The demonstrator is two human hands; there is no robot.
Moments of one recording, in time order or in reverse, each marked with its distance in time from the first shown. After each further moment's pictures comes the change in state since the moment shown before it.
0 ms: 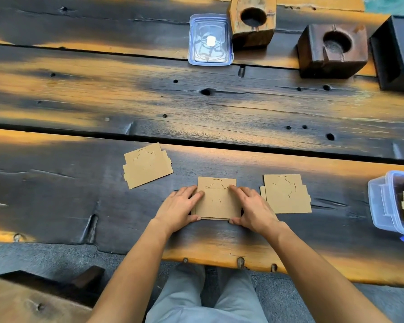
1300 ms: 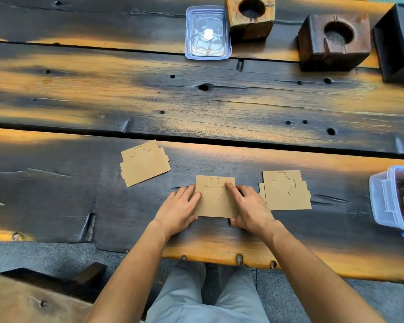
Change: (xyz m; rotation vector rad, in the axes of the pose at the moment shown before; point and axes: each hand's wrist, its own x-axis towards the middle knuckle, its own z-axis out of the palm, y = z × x) left_hand -0.003 0.007 0.009 0.114 -0.011 0.029; right_hand -0.003 -0.008 0.004 -0.103 -0.005 -0.016
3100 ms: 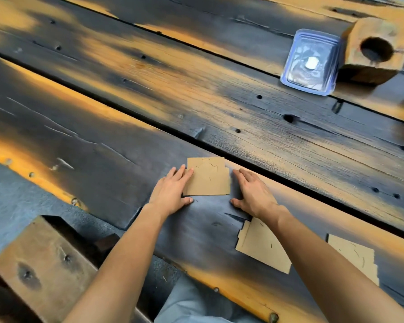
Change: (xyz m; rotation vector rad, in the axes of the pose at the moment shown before) left_hand -0.046 -0.167 -0.027 -0.340 -0.015 -0.612; right_hand 0.169 -0.128 -0.057 -0.071 -0.061 -0.291
